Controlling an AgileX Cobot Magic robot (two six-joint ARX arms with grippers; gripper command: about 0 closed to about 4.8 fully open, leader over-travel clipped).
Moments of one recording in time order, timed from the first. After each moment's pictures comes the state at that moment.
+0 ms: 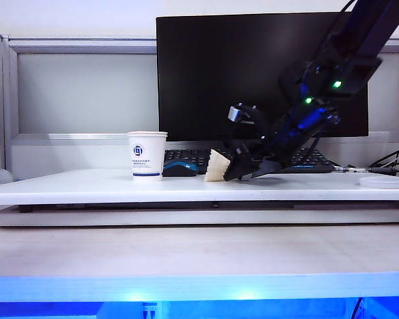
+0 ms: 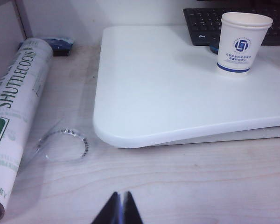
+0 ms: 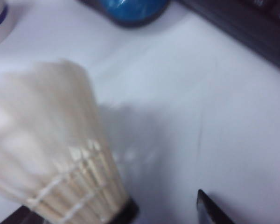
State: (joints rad) left arm 0.06 0.00 0.01 -0.15 0.15 0.00; right arm 0.27 2.12 1.50 -0.03 -0.44 -0.33
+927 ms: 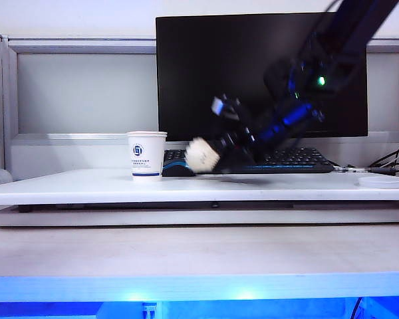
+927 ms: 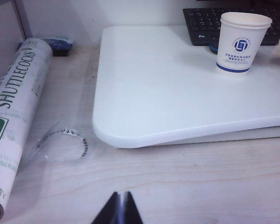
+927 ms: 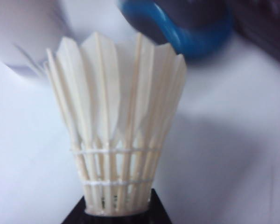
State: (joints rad) left arm 0.06 0.00 0.01 -0.15 0.15 0.00; right arm 0.32 2.11 1.54 -0.06 -0.52 -0.33
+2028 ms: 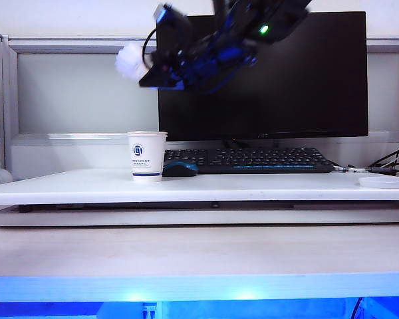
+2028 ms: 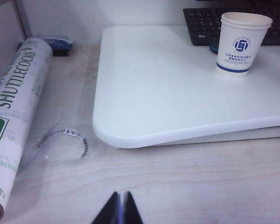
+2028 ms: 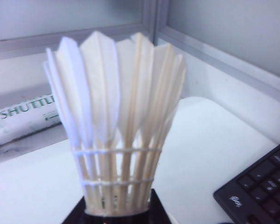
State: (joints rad) left arm 0.06 0.00 0.01 -0.15 0.15 0.00; right arm 0.52 2.13 1.79 0.15 -0.52 -0.16
